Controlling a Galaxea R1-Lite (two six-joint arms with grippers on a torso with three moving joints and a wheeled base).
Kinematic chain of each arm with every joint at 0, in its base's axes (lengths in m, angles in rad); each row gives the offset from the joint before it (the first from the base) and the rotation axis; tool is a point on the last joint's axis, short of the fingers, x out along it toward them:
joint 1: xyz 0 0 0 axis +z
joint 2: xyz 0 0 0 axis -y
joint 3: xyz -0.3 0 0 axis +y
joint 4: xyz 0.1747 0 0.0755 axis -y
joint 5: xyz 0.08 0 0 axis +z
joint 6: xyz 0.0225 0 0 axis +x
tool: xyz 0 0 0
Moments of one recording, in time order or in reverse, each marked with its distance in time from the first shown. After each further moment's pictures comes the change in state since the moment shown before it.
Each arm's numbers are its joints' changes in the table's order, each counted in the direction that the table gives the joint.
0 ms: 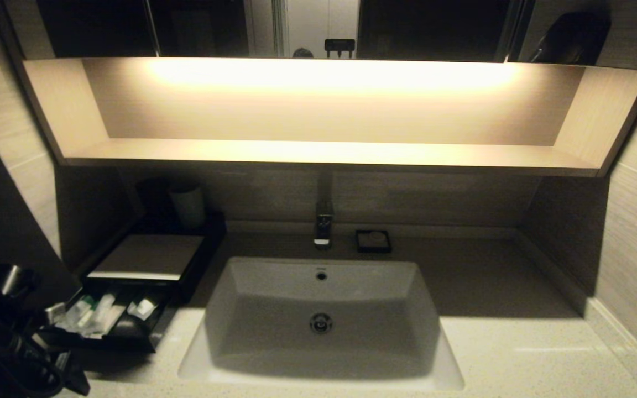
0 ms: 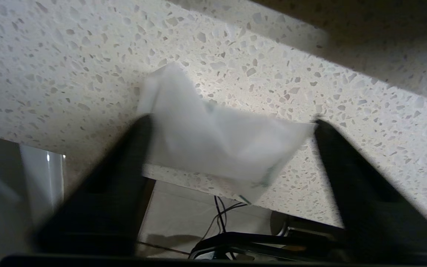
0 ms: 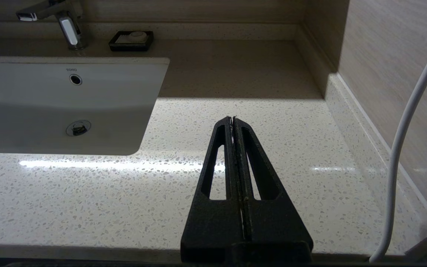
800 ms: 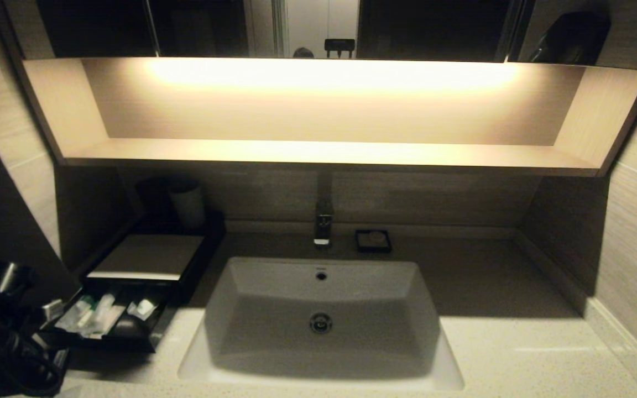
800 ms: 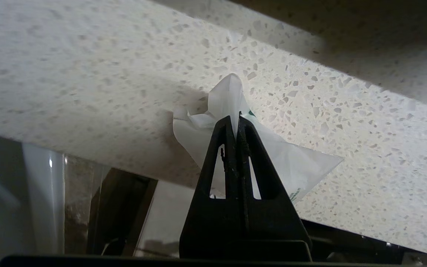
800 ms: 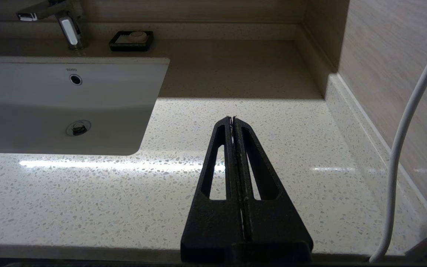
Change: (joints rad) left arm 0.004 0.025 0.000 0.006 0.000 0.000; right arm 0.000 0.000 0.000 0.000 0.000 0.000
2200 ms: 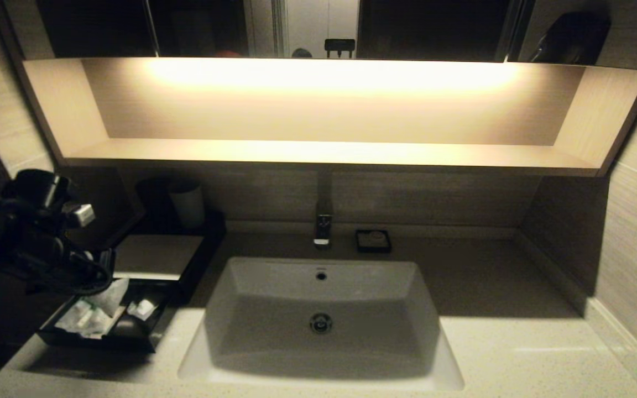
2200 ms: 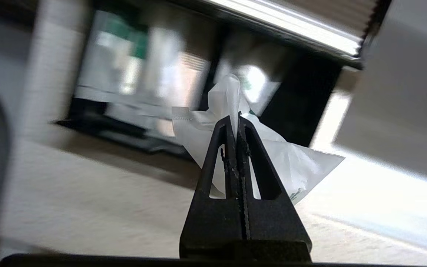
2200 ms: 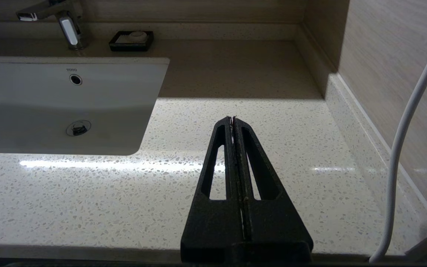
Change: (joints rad) left arm -0.225 0.025 -0.364 -0.012 0.002 -0.234; right arm 0.000 0.000 0.000 0.000 0.000 0.000
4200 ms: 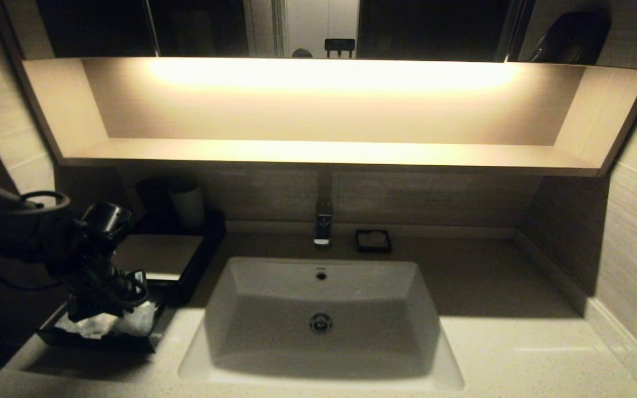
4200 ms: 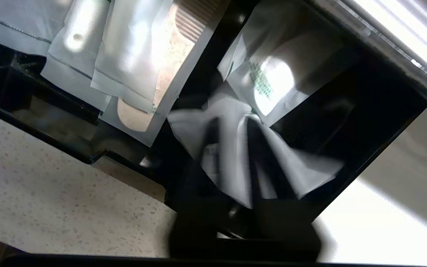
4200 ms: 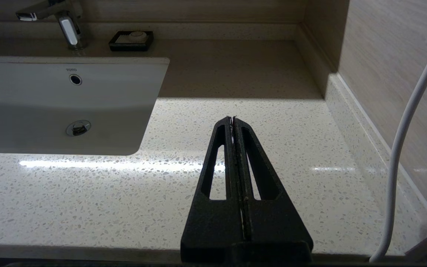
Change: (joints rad) left arm -0.081 -0.218 -0.032 -0.013 0.120 -0.297; right arm 0.000 0.000 0.000 0.000 0.000 0.000
